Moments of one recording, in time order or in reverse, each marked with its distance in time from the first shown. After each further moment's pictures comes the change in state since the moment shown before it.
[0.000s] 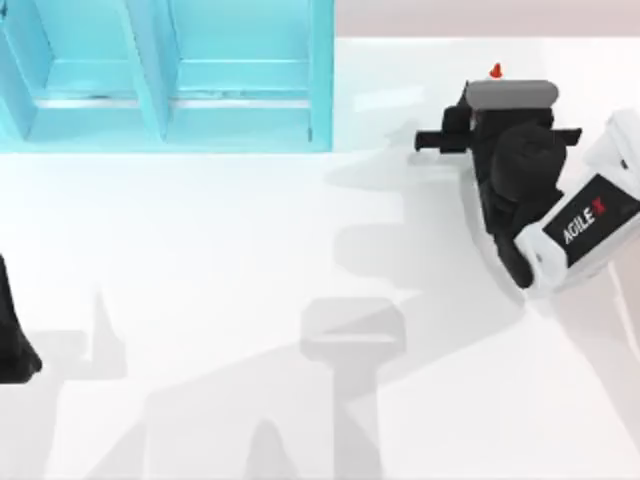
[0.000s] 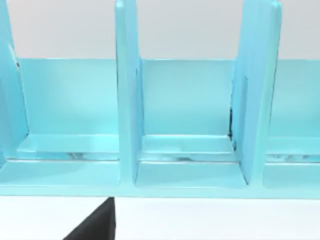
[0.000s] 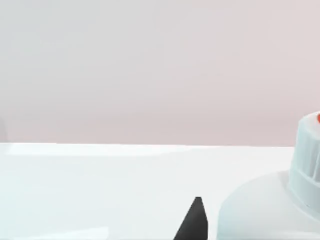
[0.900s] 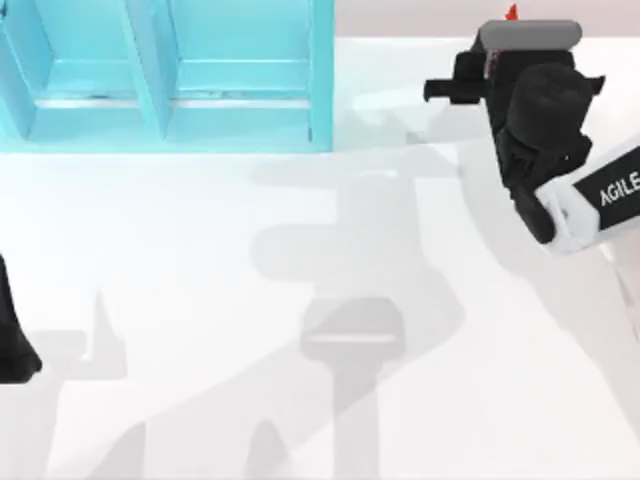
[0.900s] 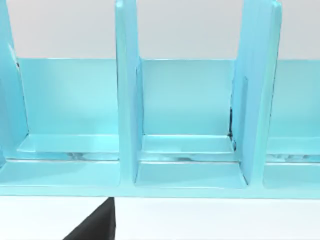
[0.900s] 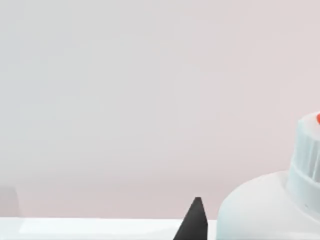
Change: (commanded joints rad) left arm 0.000 0.000 0.000 0.000 0.000 0.000; right arm 0.000 -0.223 -0.051 -0.170 -0.001 0.005
